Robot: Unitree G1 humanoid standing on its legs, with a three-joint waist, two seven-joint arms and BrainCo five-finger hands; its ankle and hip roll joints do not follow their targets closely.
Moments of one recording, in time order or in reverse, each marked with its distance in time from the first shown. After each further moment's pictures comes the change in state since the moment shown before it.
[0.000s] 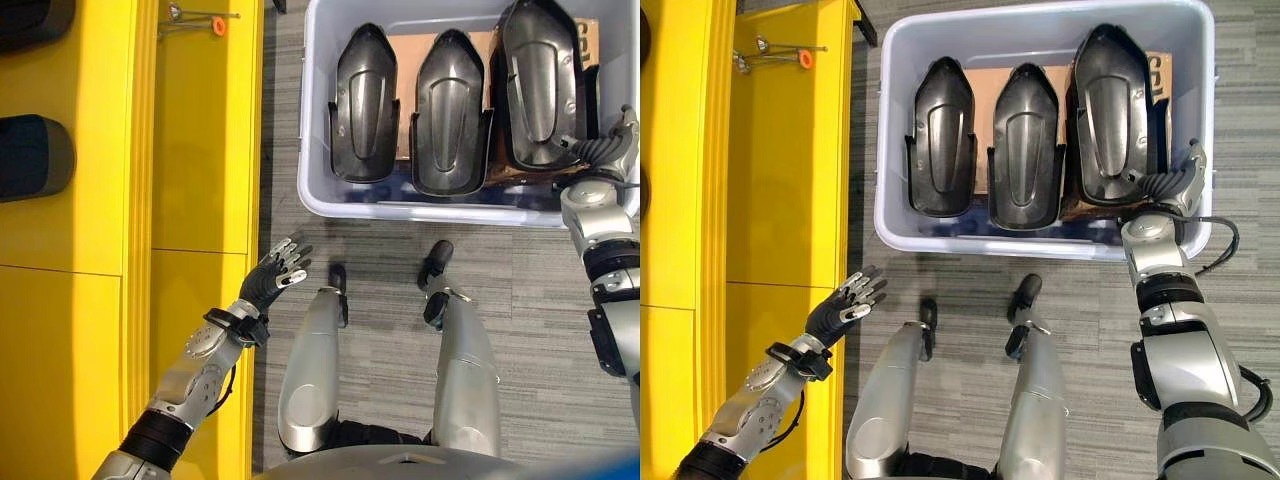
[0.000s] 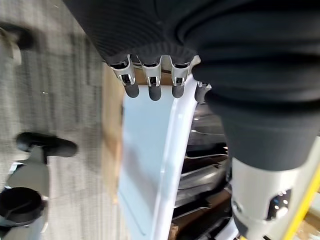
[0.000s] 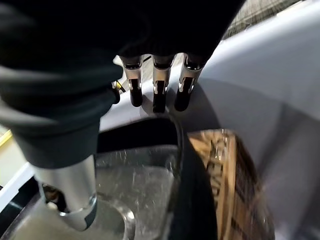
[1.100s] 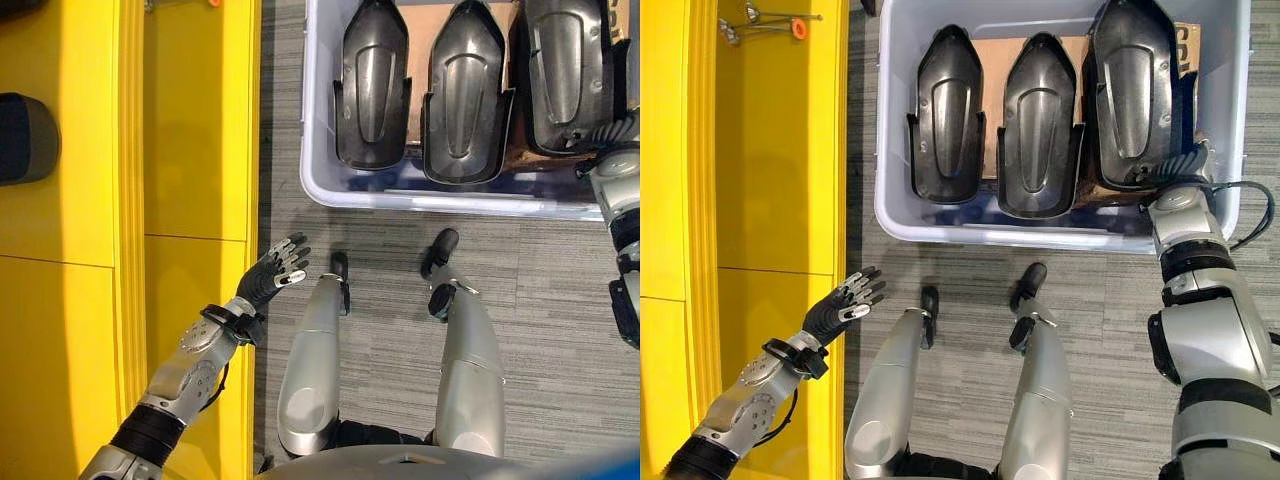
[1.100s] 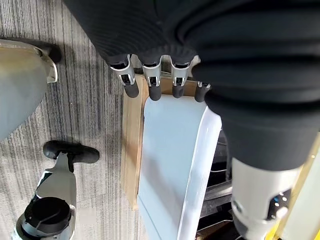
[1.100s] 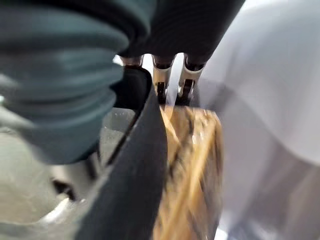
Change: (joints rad) left arm -0.018 0.060 0.002 -0.002 0.002 0.038 0.000; right arm -0.193 -0.114 0.156 0.170 -0.062 0.163 0.255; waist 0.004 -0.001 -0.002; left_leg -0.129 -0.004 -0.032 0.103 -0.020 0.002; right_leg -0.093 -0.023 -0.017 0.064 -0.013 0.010
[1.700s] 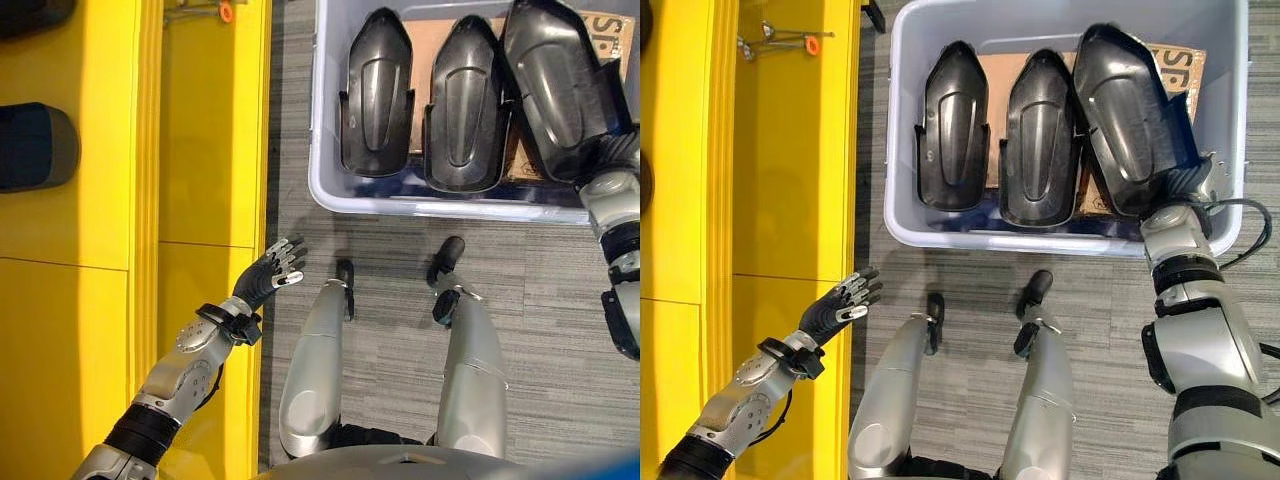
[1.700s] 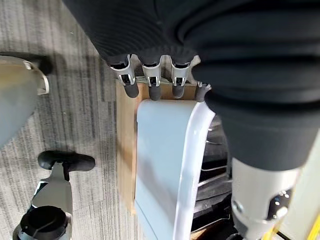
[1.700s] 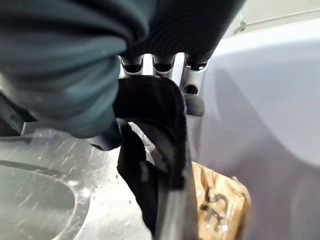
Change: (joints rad) left arm 0.000 0.012 -0.005 0.009 0.004 -0.019 -0.009; right arm 0.110 0.041 -0.004 0.004 -0.092 -0.045 -0.246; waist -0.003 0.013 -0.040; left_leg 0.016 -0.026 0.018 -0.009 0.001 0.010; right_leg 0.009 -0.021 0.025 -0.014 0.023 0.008
